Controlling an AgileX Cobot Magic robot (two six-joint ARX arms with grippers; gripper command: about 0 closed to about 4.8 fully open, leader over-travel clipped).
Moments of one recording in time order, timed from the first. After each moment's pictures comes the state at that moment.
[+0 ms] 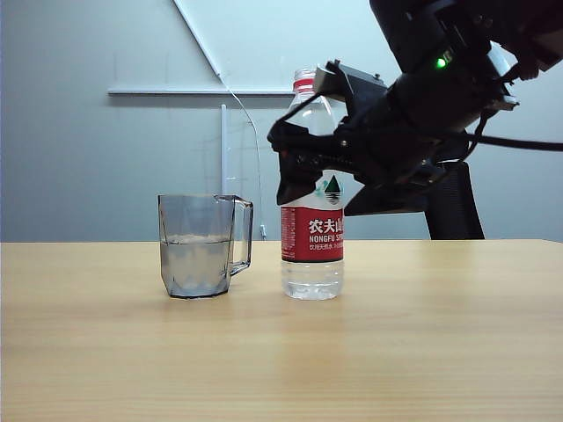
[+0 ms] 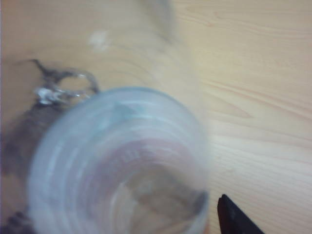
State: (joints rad) left arm -0.41 0.00 0.01 -0.09 -0.09 0.03; right arm 0.65 1.56 0.72 0.42 0.16 0.21
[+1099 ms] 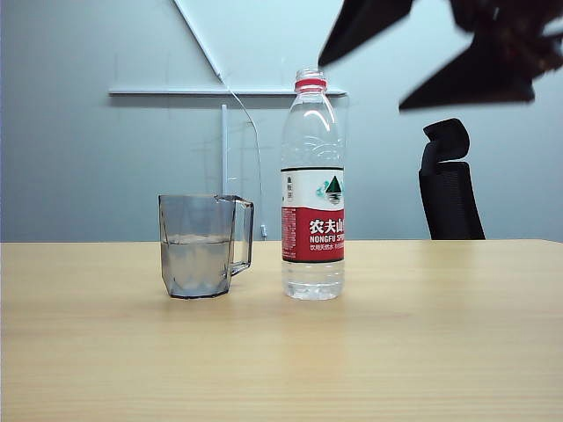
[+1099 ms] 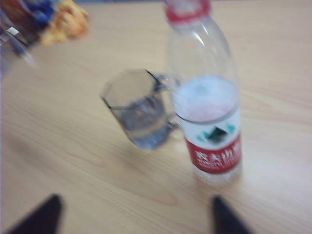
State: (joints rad) left arm -0.11 0.00 0.01 -0.09 -0.09 0.03; right arm 0.85 0.86 0.51 0.05 0.23 0.31
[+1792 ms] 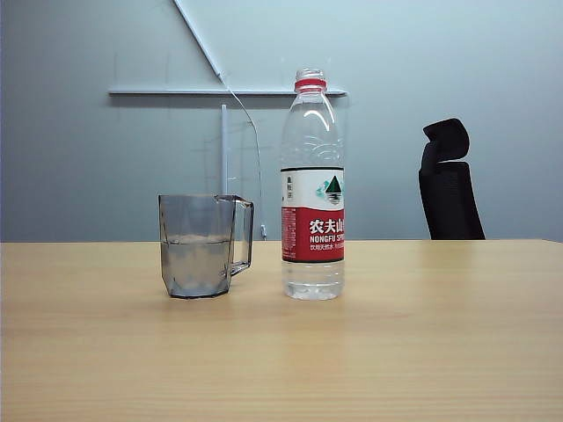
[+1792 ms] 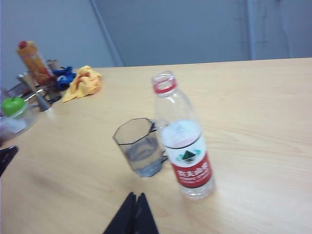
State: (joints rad) left arm -0.06 0.00 0.01 -0.09 -0.09 0.03; right arm 0.90 0.34 0.51 -0.28 0.35 0.31
